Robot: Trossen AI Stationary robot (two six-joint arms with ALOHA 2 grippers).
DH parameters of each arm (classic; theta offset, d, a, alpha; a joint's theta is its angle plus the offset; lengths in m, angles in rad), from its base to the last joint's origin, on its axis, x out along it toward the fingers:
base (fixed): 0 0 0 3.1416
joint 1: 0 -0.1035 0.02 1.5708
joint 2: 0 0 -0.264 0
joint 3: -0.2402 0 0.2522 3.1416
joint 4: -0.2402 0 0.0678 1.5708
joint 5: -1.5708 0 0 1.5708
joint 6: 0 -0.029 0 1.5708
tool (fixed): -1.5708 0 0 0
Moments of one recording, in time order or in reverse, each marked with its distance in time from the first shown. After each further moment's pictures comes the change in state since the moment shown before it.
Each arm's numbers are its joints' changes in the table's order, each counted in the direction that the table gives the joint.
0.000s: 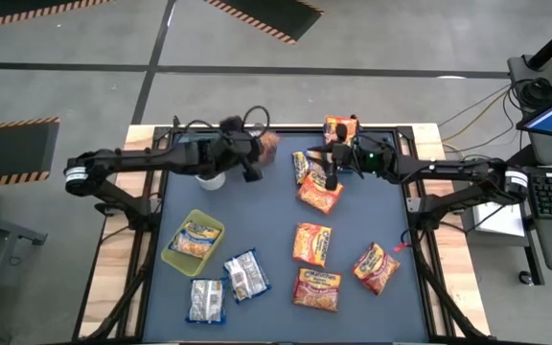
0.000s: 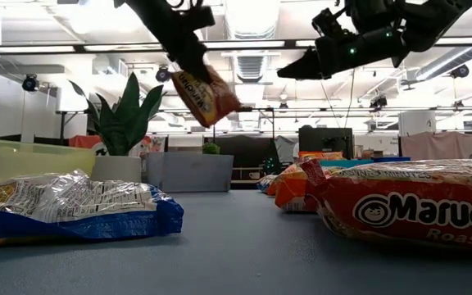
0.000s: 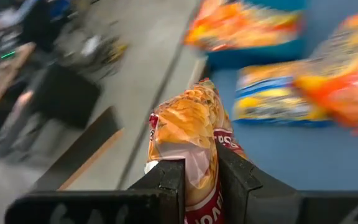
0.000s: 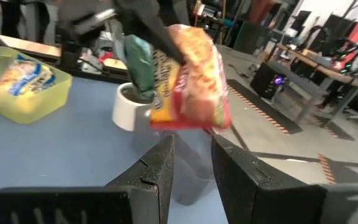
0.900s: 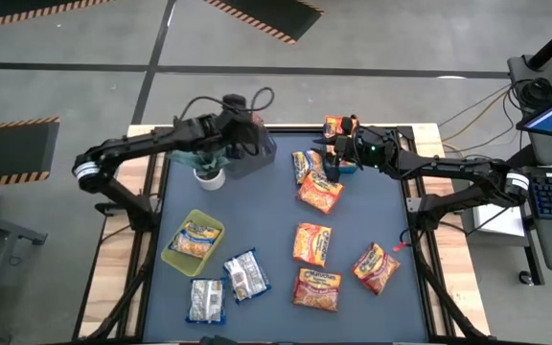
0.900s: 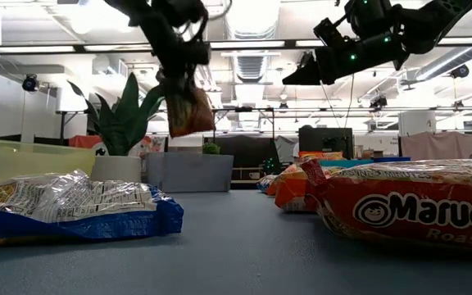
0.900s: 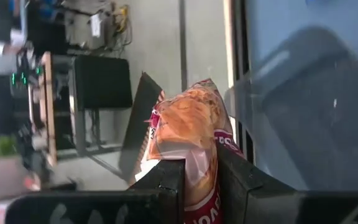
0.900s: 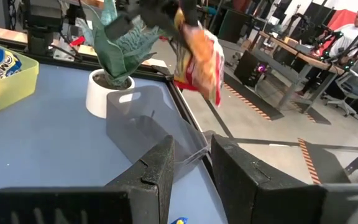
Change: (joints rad) left arm -0.222 0.090 -0.108 -0.155 0.006 -0.551; right arm 0.079 -0.011 -0.001 -0.037 -0.001 0.016
